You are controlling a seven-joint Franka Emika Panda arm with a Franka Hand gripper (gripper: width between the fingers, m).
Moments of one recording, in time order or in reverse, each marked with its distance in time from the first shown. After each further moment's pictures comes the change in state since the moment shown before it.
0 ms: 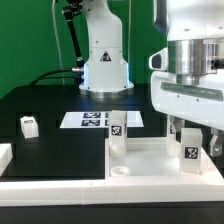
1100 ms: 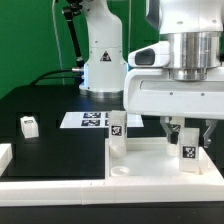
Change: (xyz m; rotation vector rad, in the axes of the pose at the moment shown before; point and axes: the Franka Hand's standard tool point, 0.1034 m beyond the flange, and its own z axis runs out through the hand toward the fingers) arm 0.016 -0.002 -0.008 -0.009 0.016 -0.559
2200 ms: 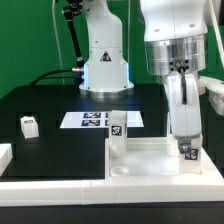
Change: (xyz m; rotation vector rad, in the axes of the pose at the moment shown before) arm -0.003 0.009 0.003 -0.012 -0.131 1.176
